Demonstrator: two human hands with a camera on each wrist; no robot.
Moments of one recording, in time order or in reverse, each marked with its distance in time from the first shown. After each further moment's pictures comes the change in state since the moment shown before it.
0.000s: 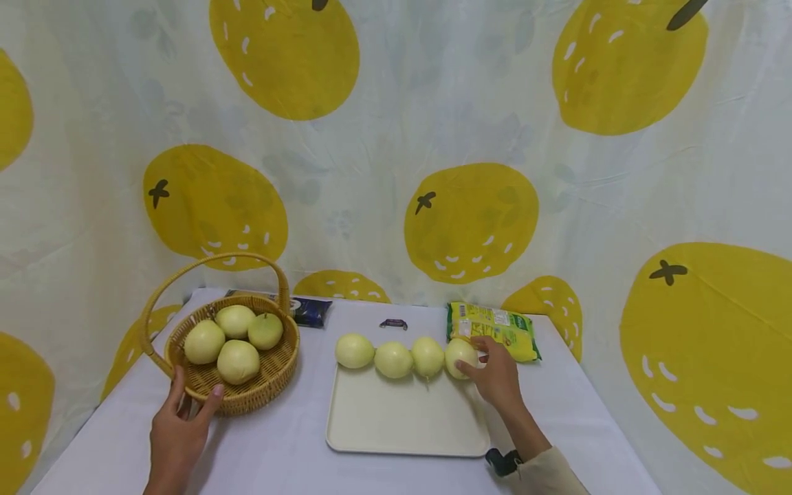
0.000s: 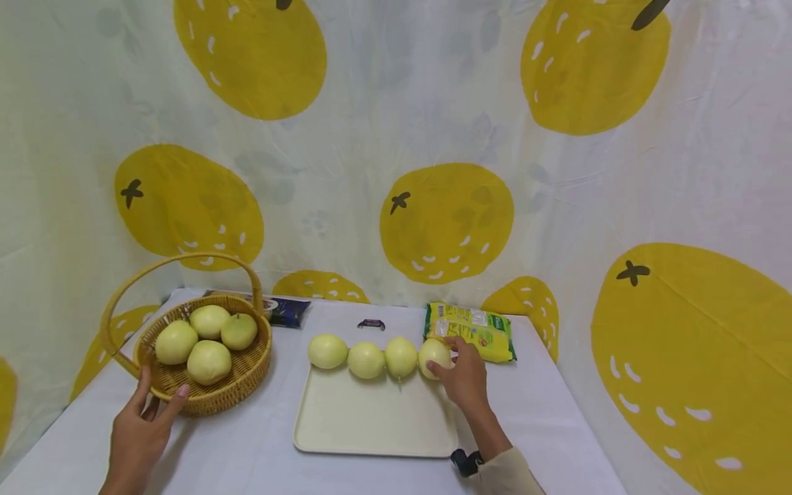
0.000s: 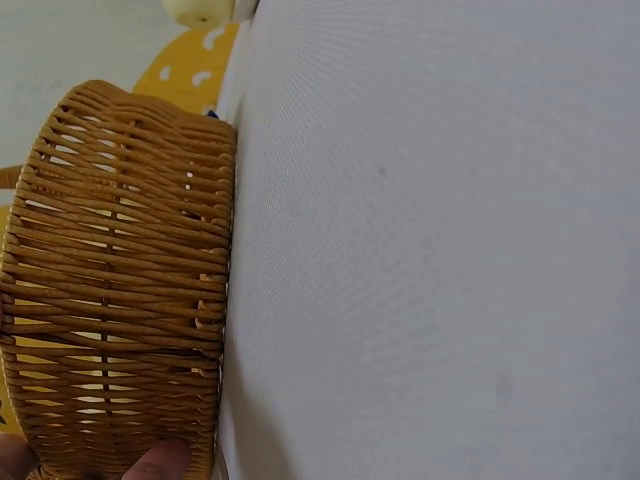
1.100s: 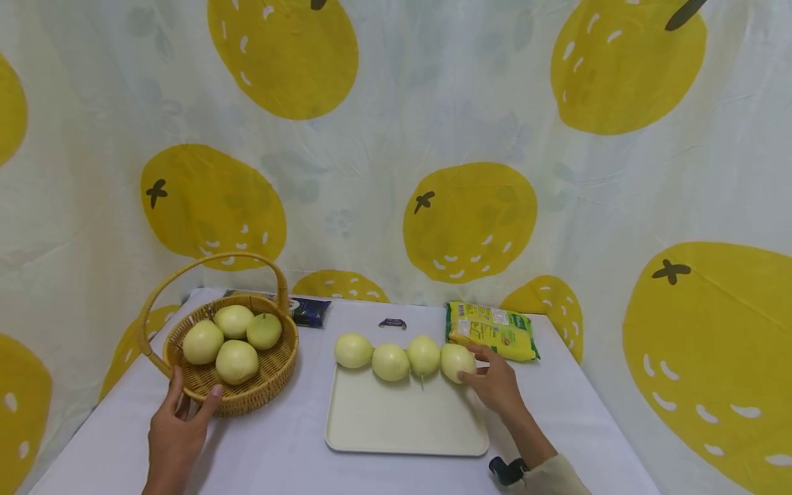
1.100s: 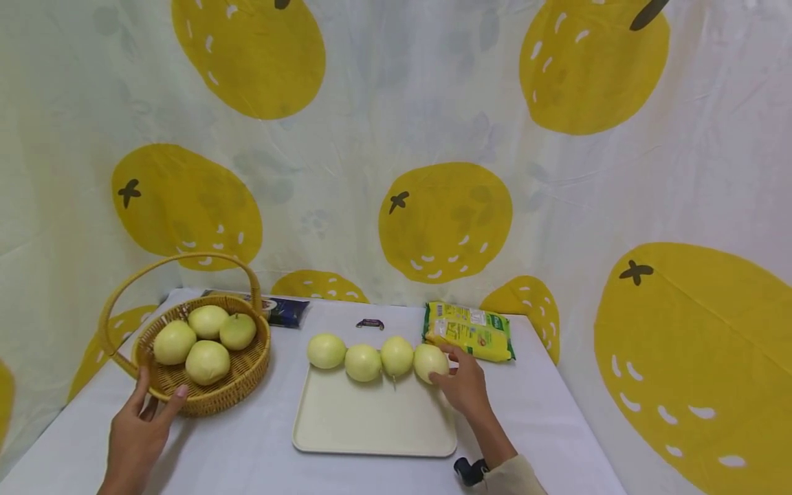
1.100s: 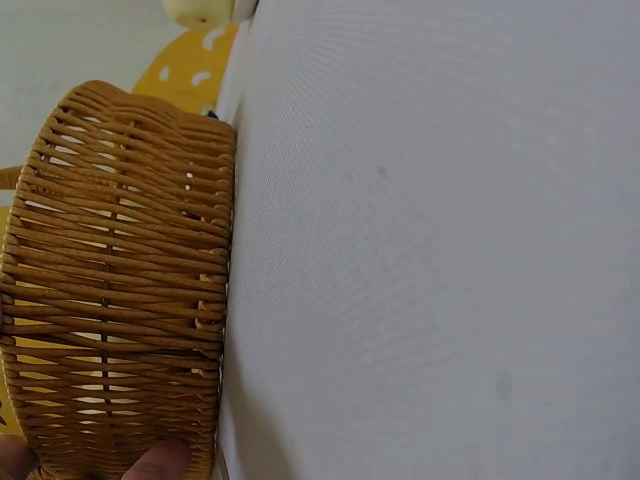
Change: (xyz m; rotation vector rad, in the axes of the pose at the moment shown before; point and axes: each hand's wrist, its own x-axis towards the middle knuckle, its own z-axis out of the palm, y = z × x) left_hand 0.003 -0.003 0.001 -0.009 0.008 -0.010; right_hand -0.004 0.014 0.005 0.093 -0.124 0.134
